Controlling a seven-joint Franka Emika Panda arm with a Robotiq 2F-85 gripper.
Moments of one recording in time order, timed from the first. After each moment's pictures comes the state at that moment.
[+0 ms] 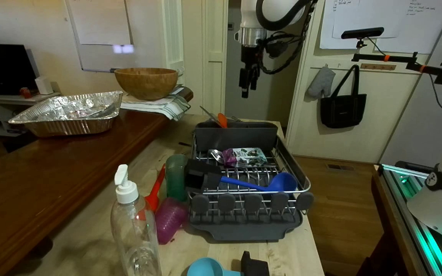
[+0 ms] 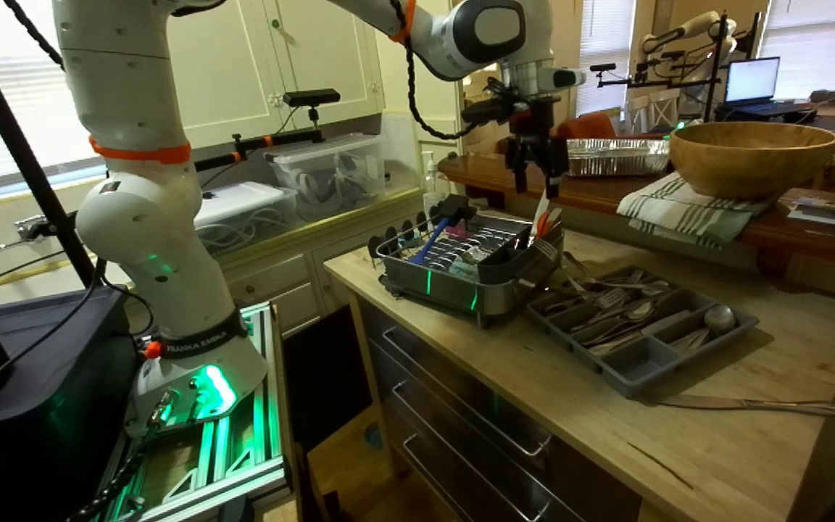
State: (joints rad) arm -0.06 0.18 -0.06 -1.92 -0.14 2.13 -0.05
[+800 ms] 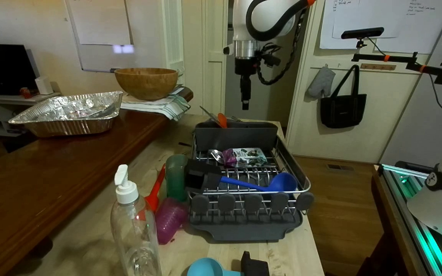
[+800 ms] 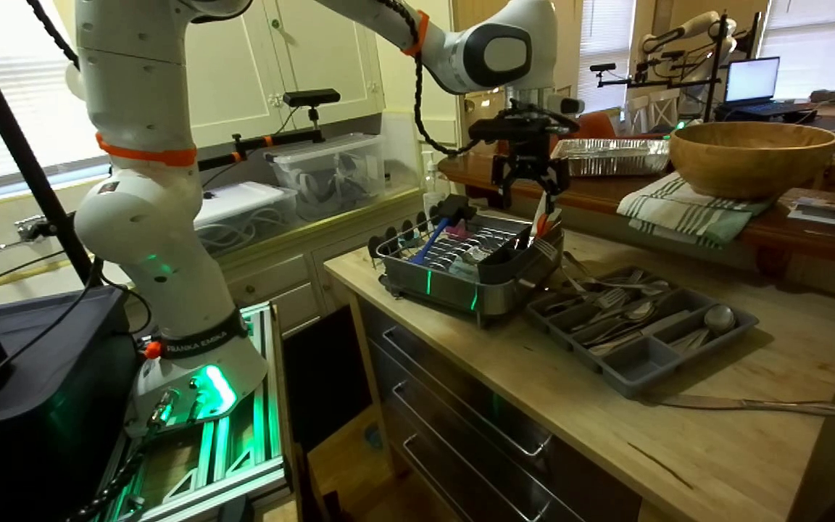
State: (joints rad) arm -0.08 0.26 -0.02 -1.88 -0.06 2.12 -0.48
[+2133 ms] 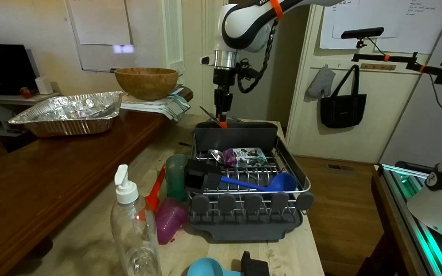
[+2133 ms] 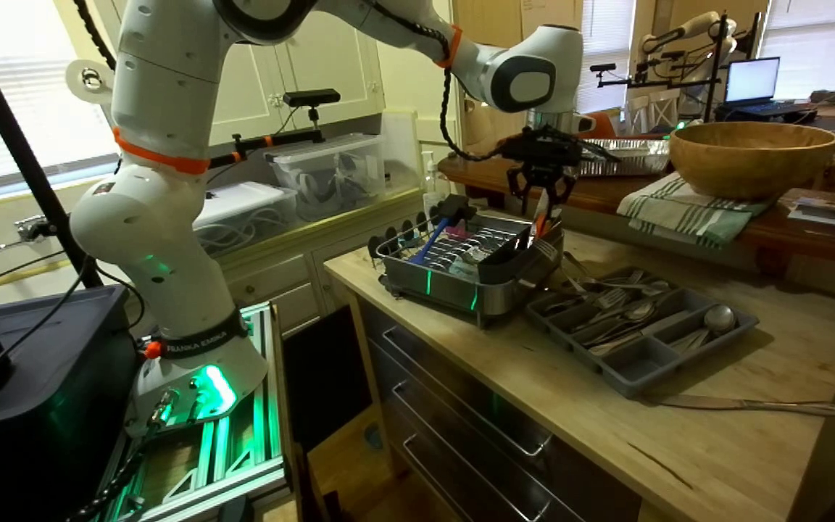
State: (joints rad) arm -0.13 0.47 0.08 -1.67 0.12 2.13 -0.84
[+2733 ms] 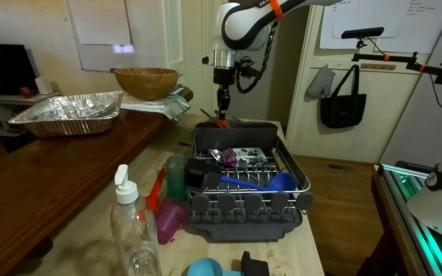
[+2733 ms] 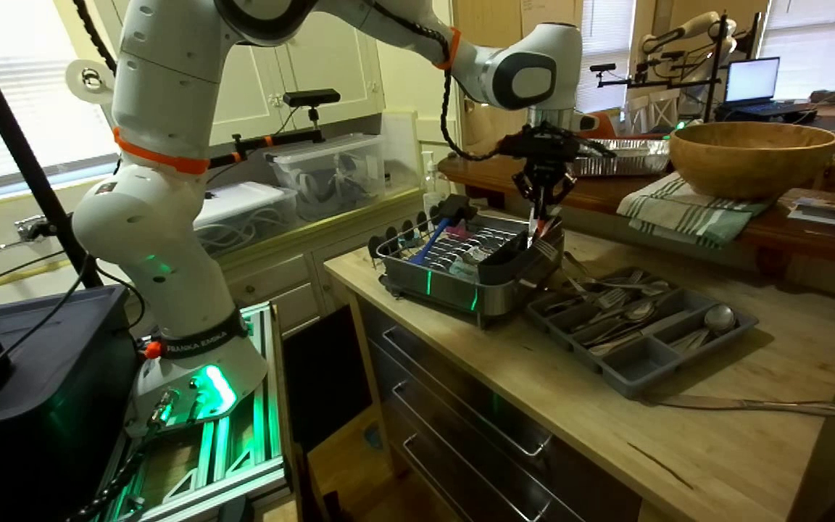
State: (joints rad) arm -0.10 0.47 0.06 -1.65 0.06 2.12 -0.69
